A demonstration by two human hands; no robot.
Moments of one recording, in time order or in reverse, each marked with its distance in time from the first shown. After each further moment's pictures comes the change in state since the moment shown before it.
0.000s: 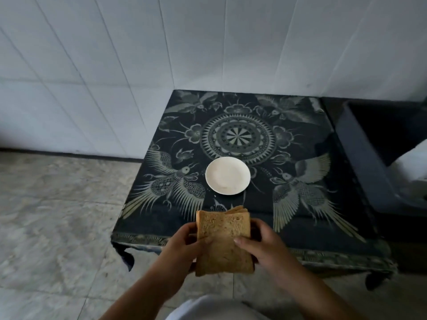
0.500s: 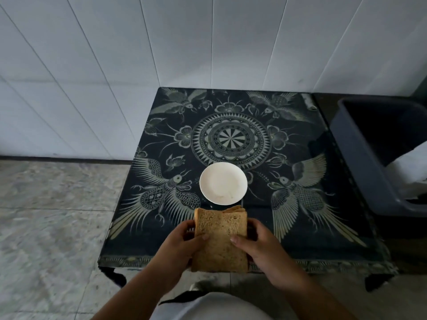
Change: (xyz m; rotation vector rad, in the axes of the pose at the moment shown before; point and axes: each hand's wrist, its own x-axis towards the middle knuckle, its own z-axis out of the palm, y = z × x) left_hand 0.068 0.035 -0.014 -0.001 -0.043 -0.038; right_hand 0.056 -0.013 0.004 -0.025 0.074 -0.003
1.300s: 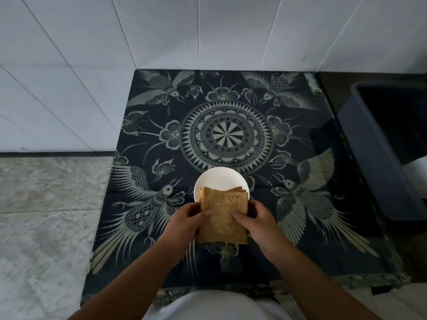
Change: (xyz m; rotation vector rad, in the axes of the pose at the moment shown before) left_hand 0.148 0.046 -0.007 0.141 0.032 -0.075; right_hand 0.134 -0.022 -0.013 0.034 0.207 0.107
